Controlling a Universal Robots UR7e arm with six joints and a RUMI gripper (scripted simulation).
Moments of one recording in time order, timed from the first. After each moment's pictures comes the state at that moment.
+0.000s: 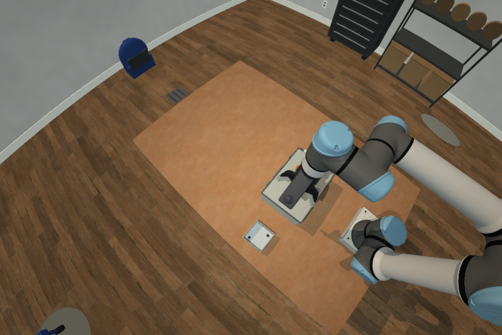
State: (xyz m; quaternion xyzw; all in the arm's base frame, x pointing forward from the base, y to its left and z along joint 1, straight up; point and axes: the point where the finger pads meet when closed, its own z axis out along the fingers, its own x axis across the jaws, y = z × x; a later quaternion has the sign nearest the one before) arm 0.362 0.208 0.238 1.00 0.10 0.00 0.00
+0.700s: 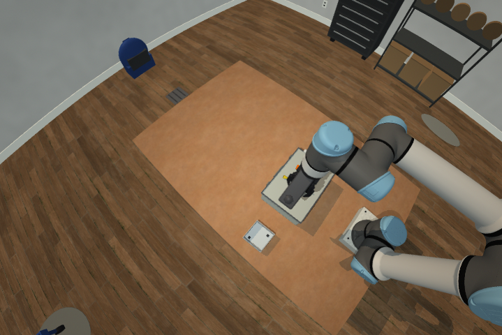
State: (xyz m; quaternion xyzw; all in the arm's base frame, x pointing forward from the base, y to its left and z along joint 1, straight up) arm 0.362 0.208 0.238 1.00 0.10 0.00 0.00
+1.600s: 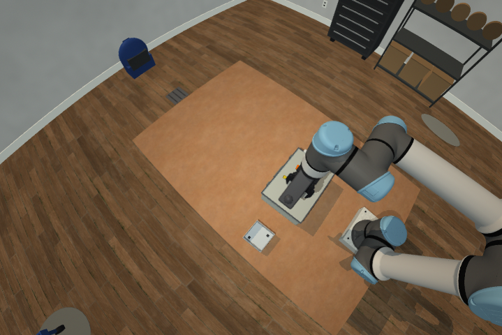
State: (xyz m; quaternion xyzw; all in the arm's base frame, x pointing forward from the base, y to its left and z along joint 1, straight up) arm 0.362 0.208 0.237 1.00 0.09 0.00 0.00
